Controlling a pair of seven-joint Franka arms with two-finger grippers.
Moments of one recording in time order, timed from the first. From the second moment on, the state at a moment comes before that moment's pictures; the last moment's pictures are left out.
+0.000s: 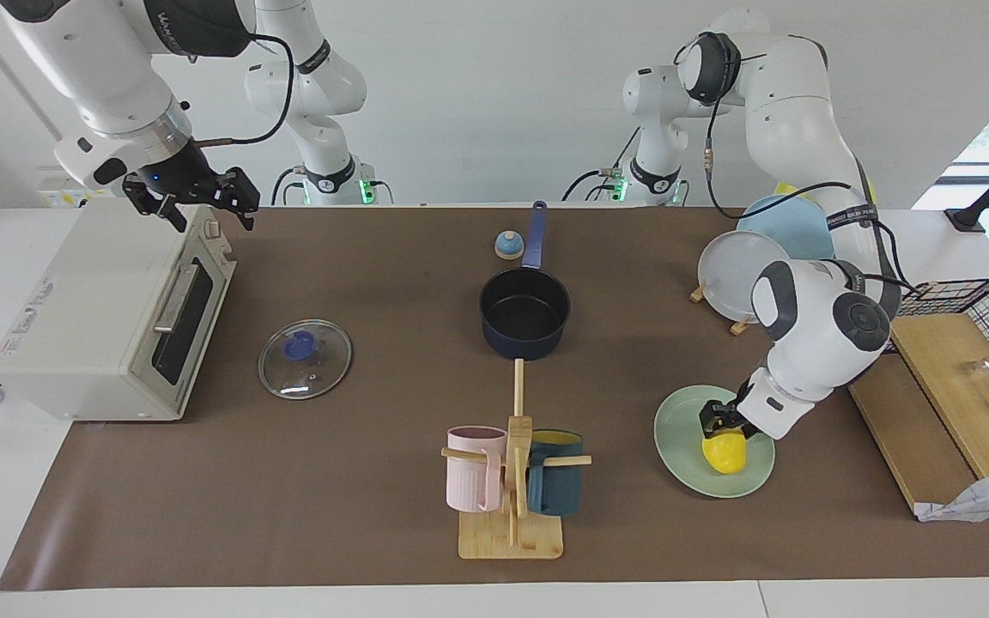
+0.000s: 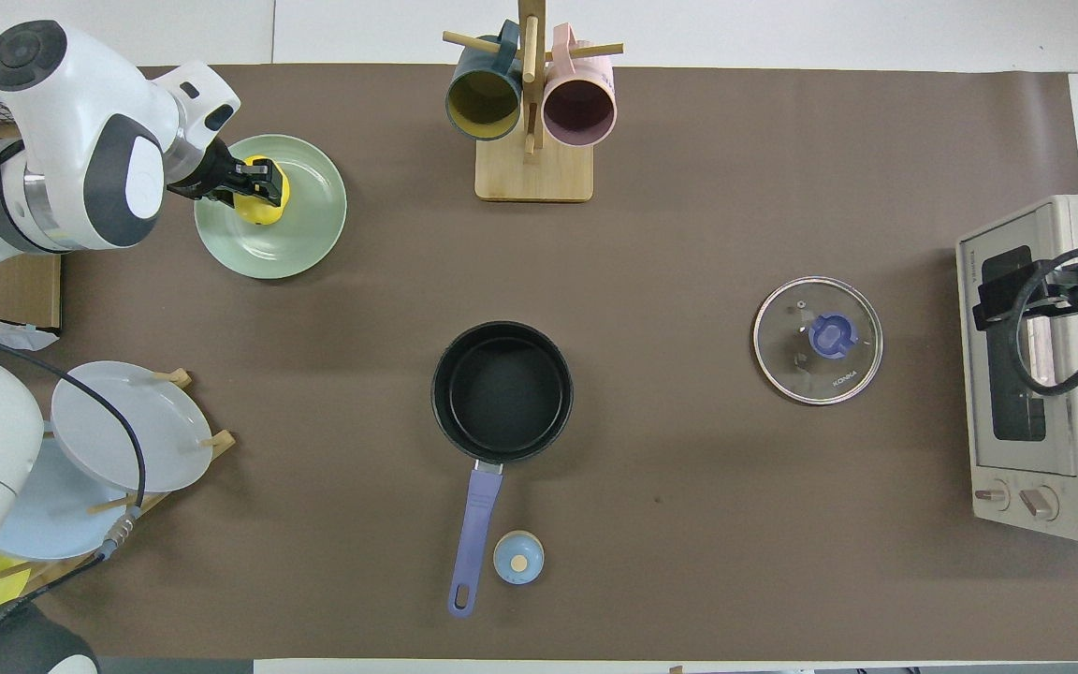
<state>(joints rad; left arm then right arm) -0.07 0.63 -0.07 -1.39 -0.06 2.04 -0.01 -0.01 0.01 -0.01 -1.56 0.00 1.44 -0.03</state>
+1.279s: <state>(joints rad) -0.04 -0.04 -0.01 -1.63 -0.05 1.57 -0.01 -0.01 0.01 -0.01 -1.56 0.00 1.44 -0.03</state>
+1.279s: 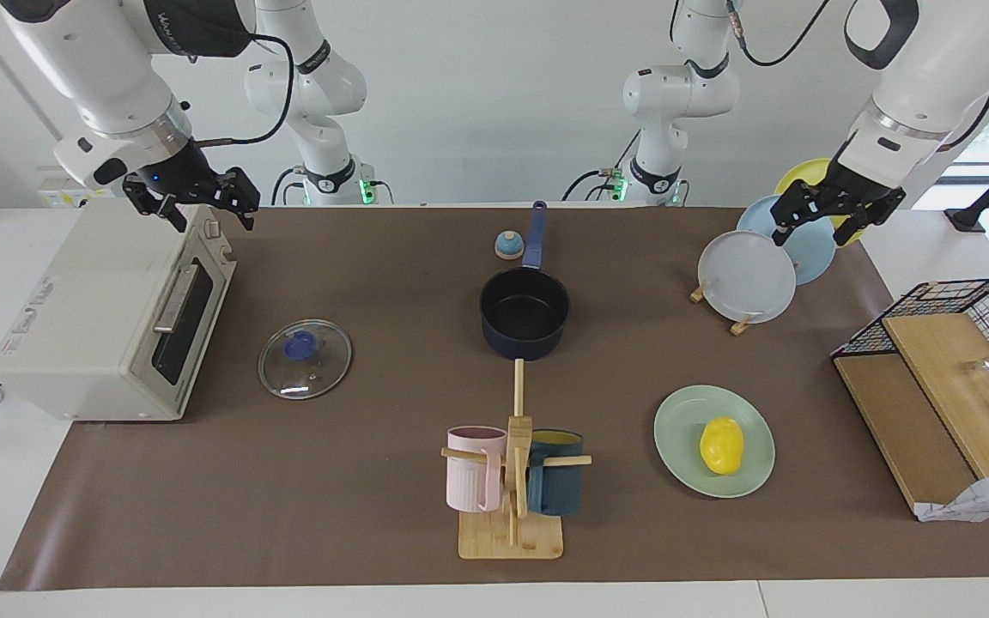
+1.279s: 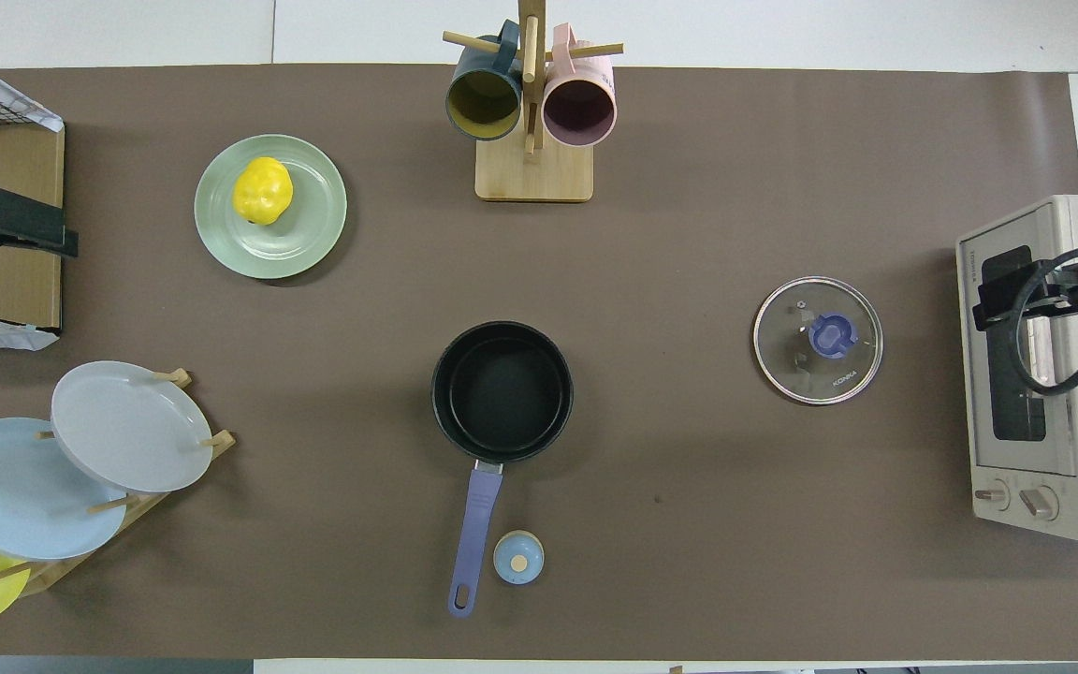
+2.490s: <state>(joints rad) -0.05 -0.04 -0.05 -1.60 0.02 1.57 -0.01 -0.01 0.01 -0.01 -1.56 0.00 1.44 -0.03</state>
